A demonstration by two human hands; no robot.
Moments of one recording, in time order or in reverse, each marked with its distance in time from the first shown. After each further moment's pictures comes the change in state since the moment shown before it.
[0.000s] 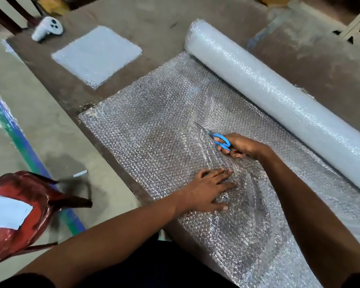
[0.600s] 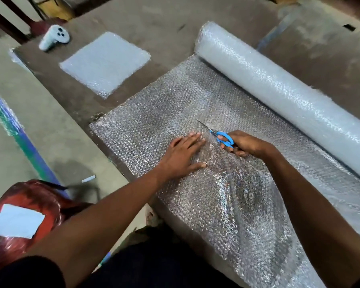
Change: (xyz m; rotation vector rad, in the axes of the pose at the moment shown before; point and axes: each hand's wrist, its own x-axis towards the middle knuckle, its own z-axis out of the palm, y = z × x) left_hand -0.027 -0.143 -0.069 0.072 0.162 -0.319; right_hand 0.052 -0.021 0.009 -0.017 0.054 -0.007
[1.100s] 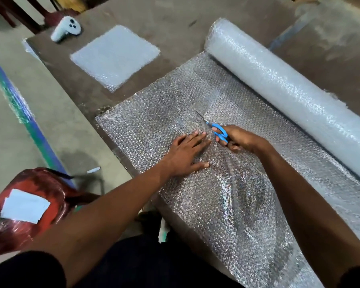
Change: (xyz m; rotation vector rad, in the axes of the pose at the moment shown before) left_hand 0.002 -0.003 0.003 0.021 -0.072 0.005; right_hand 0.029 -0.025 0.011 0.009 -0.035 0.032
